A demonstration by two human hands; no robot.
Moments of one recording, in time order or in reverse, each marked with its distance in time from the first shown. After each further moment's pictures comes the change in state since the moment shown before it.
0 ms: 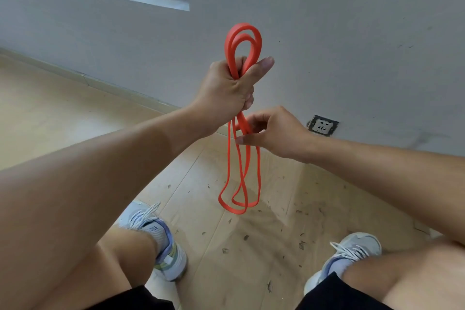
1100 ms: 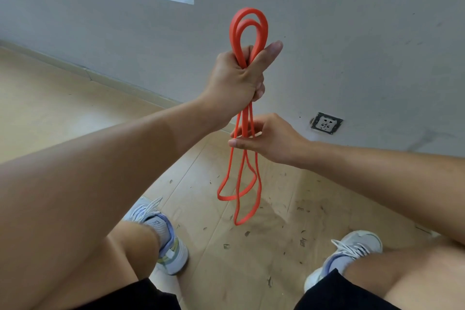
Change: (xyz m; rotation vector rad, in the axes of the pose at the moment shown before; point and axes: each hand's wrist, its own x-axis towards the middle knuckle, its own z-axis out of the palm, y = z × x) left_hand 0.001 0.005 0.005 -0.106 0.032 -0.009; right_hand -0.001 0.004 0.020 -0.038 -0.026 -0.057
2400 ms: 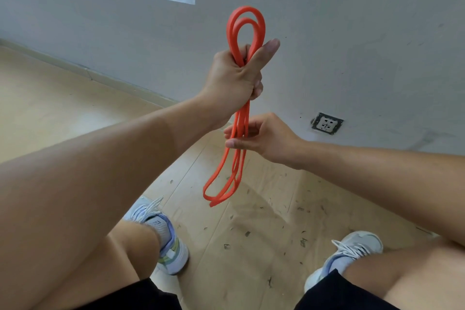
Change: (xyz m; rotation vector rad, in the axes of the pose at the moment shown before) left_hand 0.003 -0.002 -0.004 -0.004 0.029 -0.014; right_hand 0.002 -0.001 0.007 0.204 -0.027 0.016
